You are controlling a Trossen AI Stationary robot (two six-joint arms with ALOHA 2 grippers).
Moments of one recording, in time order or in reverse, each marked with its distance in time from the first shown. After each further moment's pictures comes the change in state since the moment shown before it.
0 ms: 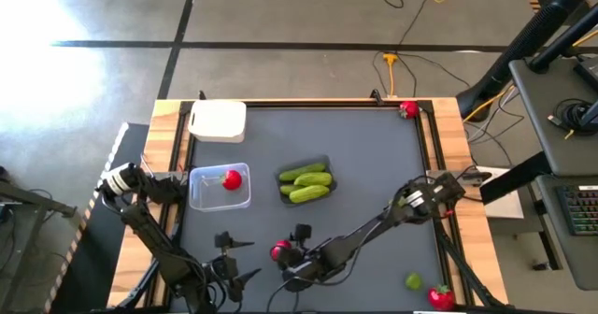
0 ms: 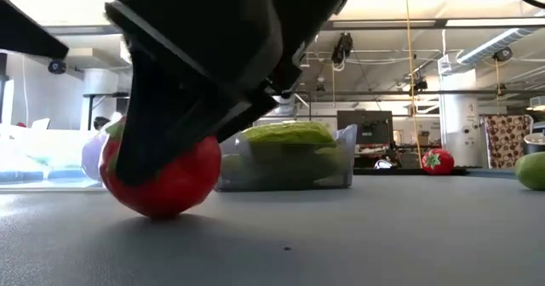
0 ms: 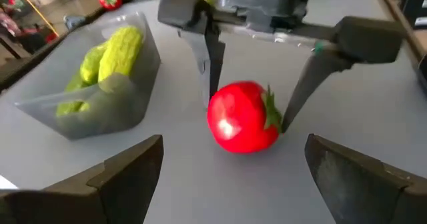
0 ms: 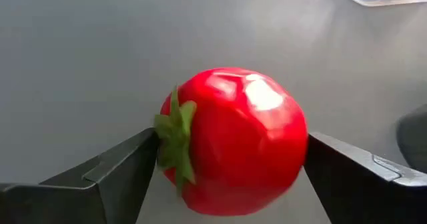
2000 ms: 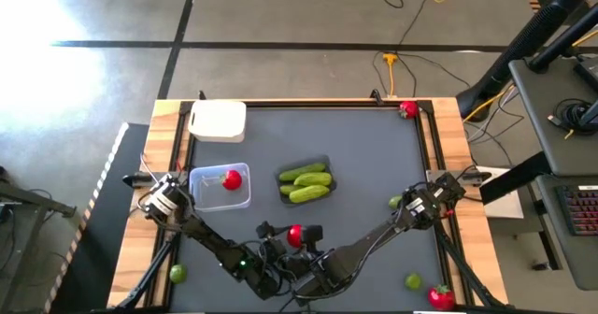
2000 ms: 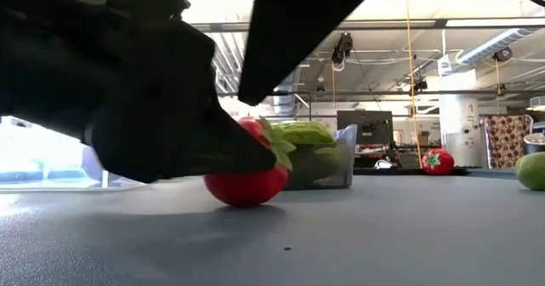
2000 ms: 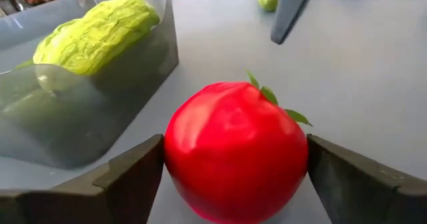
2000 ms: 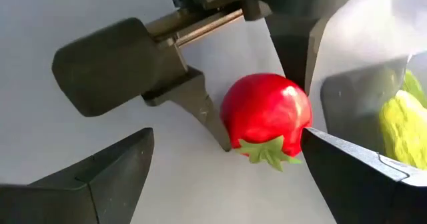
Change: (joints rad) left arm 0.350 0.366 0.087 0.610 -0.041 0.202; right arm 0.057 0.033 0.321 -0.605 0.002 -0.015
